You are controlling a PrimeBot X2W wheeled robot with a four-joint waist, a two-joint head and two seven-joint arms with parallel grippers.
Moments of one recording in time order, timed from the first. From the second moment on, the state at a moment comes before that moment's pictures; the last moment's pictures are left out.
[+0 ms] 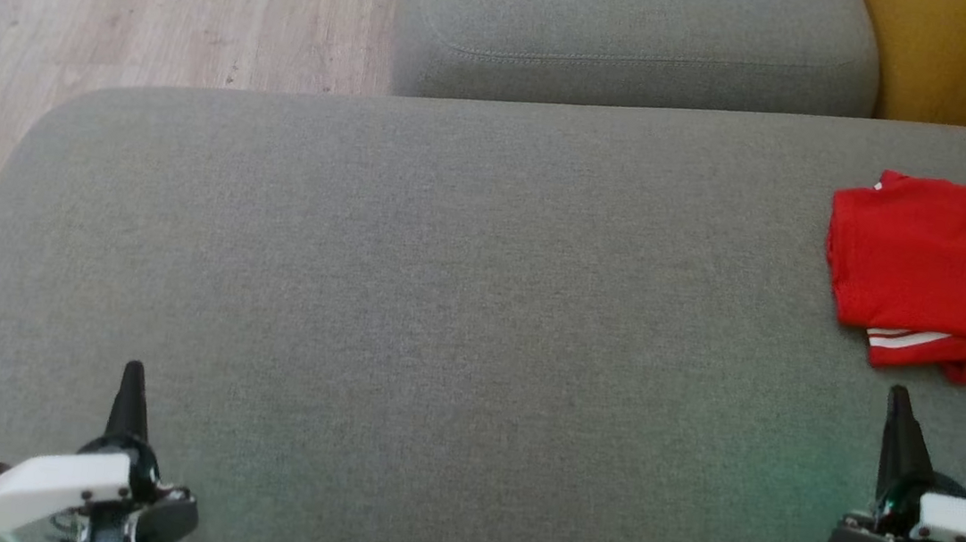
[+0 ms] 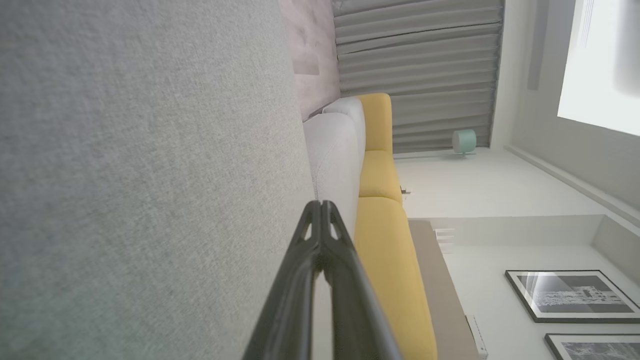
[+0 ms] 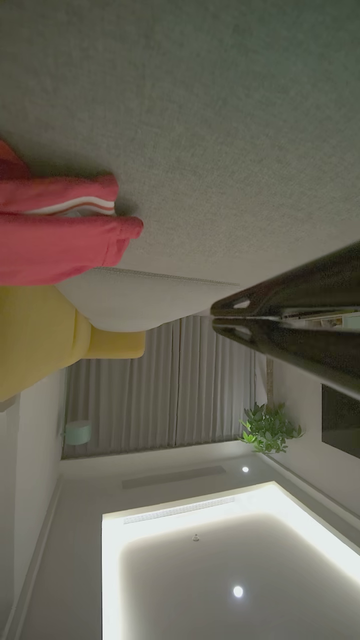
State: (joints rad) left arm -0.03 0.07 0.01 0.27 -1.54 -0.11 0.06; right arm -0.02 -0.05 -0.10 0.27 1.52 0.13 0.06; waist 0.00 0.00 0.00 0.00
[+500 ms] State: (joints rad) left arm -0.06 0.06 0.04 0.27 -1.64 -0.12 0.08; right arm -0.05 -0.05 -0.11 0.28 1.62 0.13 0.09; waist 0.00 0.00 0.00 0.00
